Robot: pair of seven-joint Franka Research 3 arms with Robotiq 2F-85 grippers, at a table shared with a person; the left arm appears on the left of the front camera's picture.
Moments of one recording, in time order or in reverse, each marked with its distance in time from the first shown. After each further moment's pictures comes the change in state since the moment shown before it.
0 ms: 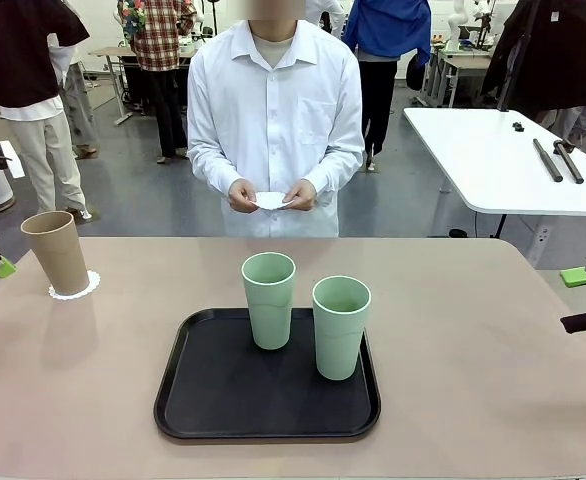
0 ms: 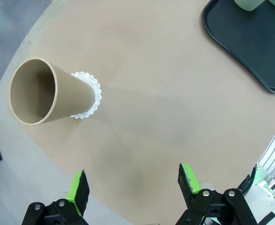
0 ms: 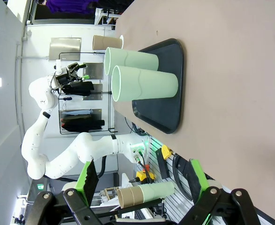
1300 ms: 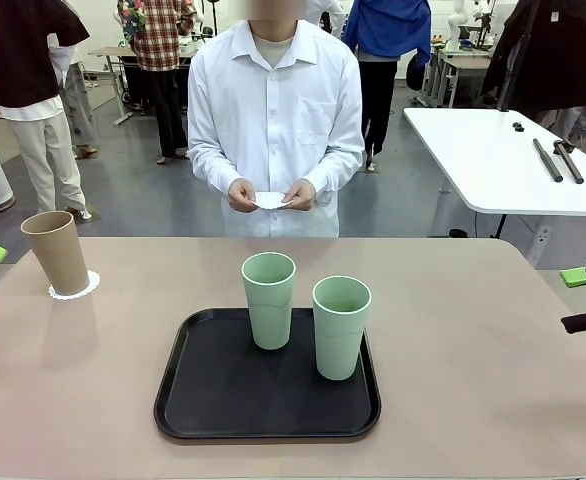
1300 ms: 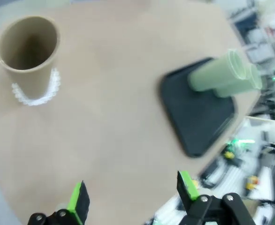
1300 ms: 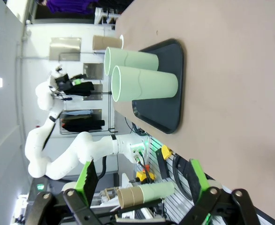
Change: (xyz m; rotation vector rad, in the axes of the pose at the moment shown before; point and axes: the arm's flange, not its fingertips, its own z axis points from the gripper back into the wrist) left arm -0.068 0.019 0.019 -0.443 -0.232 0.600; right arm 0.000 0.000 0.000 0.000 -0.001 0.000
